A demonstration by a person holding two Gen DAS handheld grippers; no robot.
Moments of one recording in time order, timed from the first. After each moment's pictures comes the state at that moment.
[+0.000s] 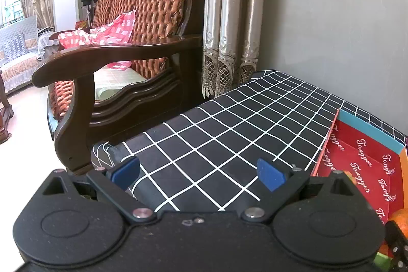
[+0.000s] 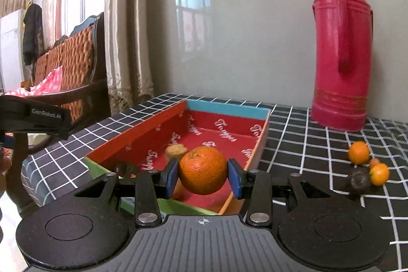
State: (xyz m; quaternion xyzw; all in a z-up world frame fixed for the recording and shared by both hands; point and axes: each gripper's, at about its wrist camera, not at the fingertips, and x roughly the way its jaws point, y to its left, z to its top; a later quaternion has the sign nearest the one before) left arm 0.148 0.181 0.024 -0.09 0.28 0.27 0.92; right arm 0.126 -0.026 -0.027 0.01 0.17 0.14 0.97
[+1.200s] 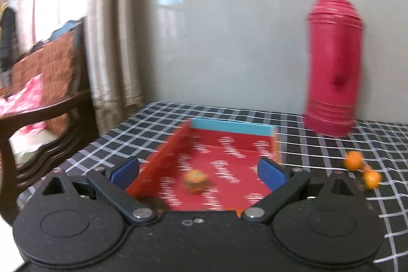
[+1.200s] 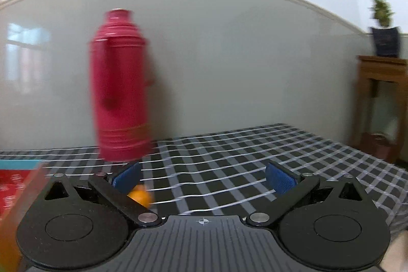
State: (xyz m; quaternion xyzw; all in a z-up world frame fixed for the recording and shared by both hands) left arm 0.140 0.018 0.029 0.03 0.20 0.06 0.98; right arm 0.066 -0.185 0.002 0.05 0.09 -0.30 0.95
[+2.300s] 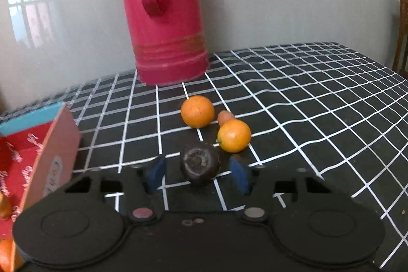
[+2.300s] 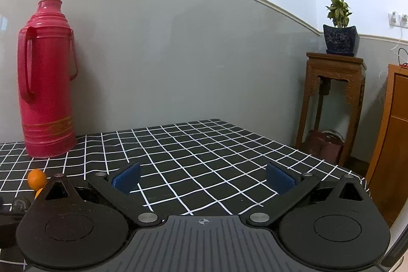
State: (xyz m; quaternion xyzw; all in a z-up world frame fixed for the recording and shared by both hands) left arm 0.206 -0.136 -0.043 0.13 0.29 -0.22 0.92; right arm 0.042 -0.255 -0.004 0.04 0.11 -0.40 0.91
